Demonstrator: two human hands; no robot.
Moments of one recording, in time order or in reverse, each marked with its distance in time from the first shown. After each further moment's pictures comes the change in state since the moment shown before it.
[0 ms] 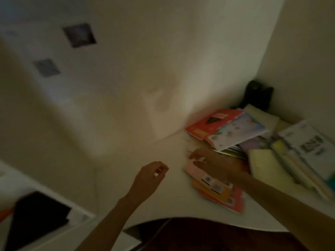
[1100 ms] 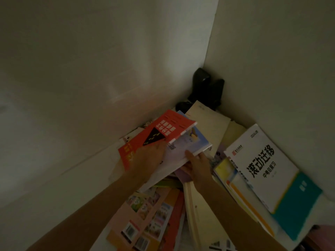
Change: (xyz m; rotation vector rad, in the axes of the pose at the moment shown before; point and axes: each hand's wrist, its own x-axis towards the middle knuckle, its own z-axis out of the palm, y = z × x) left_hand 0.290 0.085 0.223 0.755 0.064 0.432; right_hand 0.067 0.241 -0.096 1.298 0.647 0.791
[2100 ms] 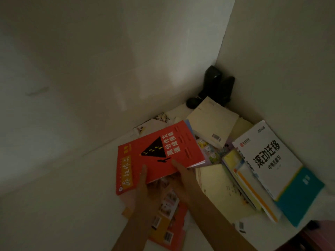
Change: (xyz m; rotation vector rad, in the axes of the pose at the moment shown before) left_hand -0.139 0.032 -0.017 -2.226 0.115 -1.330; right_hand -0.077 0.061 0.032 0.304 -0.295 0.153
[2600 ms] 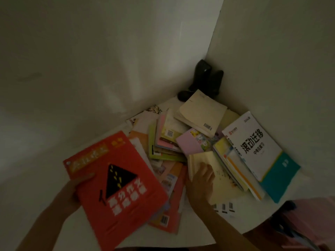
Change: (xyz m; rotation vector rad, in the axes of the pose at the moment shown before) left_hand -0.022 0.123 -0.109 0.378 0.149 -0.009; right_hand -0.007 0.033 -0.094 -1.734 0.746 -0.429
